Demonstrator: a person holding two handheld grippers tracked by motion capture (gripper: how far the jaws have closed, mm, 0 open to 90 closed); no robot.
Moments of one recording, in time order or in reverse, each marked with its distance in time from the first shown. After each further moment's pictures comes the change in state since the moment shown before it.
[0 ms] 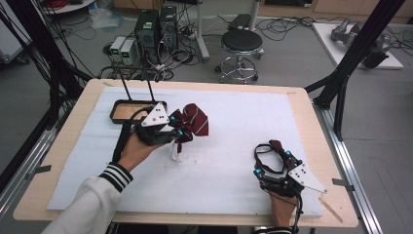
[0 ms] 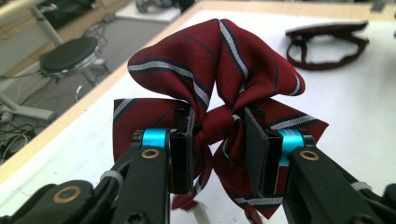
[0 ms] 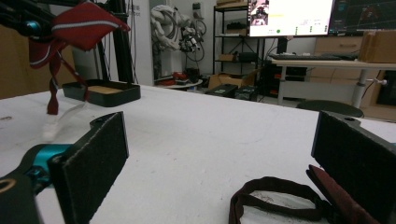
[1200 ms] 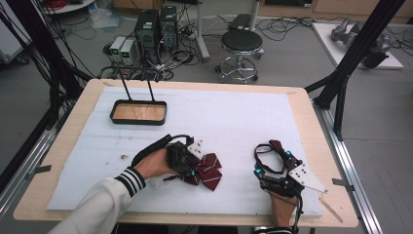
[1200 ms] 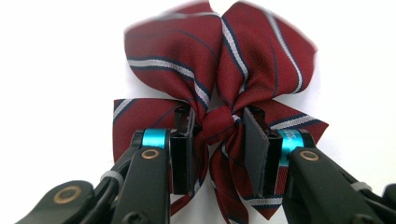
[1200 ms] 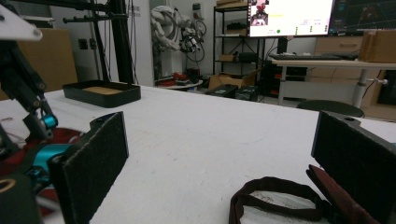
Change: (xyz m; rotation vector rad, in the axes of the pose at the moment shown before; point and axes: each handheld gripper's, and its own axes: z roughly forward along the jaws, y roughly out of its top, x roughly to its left) left arm -0.060 -0.018 0.071 0.521 -0.419 0.232; right arm 0.000 0.000 0.000 0.001 0.001 0.010
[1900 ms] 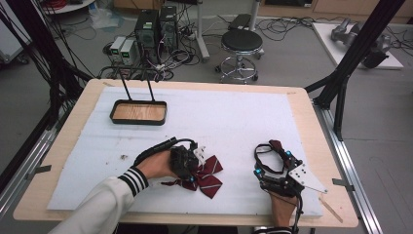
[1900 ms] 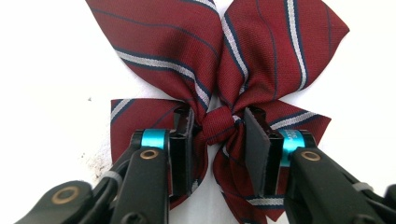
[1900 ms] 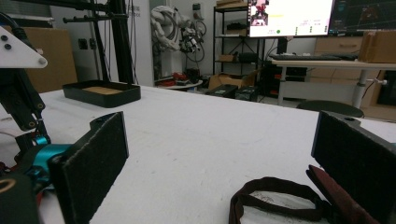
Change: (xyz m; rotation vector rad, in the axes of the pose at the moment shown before) left arm -0.003 0.003 0.018 0.135 -0.105 0.027; right arm 0.000 0.000 0.000 0.000 0.000 -0.003
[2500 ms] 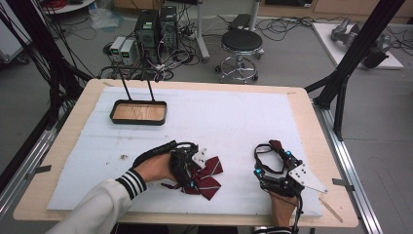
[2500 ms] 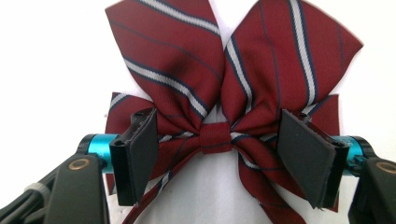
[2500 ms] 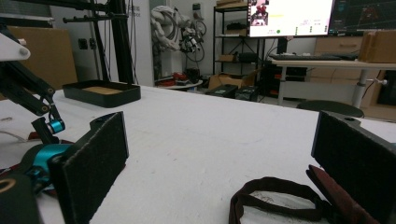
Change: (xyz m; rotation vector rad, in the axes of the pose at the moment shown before) left arm -0.011 0.002 -0.002 -0.023 0.089 0.083; right arm 0.000 0.000 0.000 0.000 -0.001 0.003
